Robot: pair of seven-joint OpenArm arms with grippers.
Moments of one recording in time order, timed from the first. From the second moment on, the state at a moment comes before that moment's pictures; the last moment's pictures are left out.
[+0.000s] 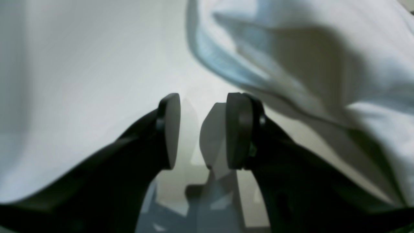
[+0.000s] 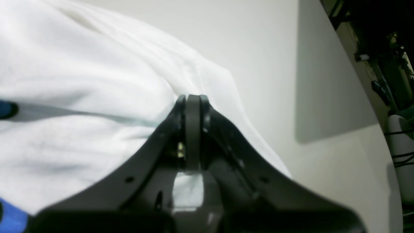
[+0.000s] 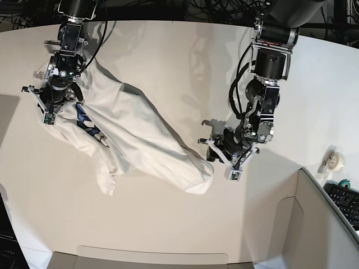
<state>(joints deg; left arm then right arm) -21.6 -5.8 7.3 62.9 -21.4 -11.6 36.2 -4.2 3.2 21.0 80.9 -19.5 -3.6 -24.1</state>
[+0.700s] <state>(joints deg) -22.0 -0.2 2.6 66.6 -21.4 -11.7 41.5 -4.5 3.2 20.9 80.9 -19.4 -3.7 -23.8</state>
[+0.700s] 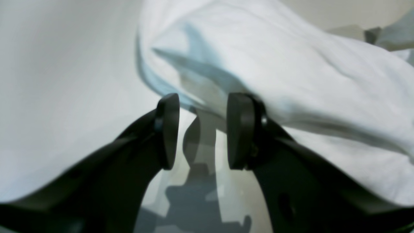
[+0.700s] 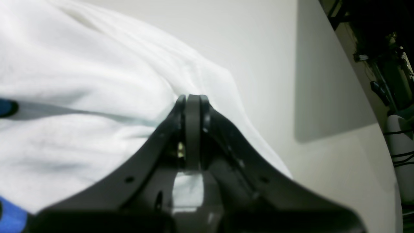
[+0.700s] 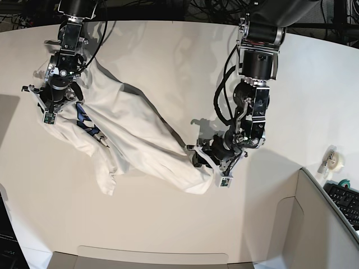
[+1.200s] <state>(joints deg) -22.1 1.4 2.6 59.0 -22.0 -12.0 35.0 -6.9 3.1 20.8 83.6 -19.4 -3.8 -24.9</state>
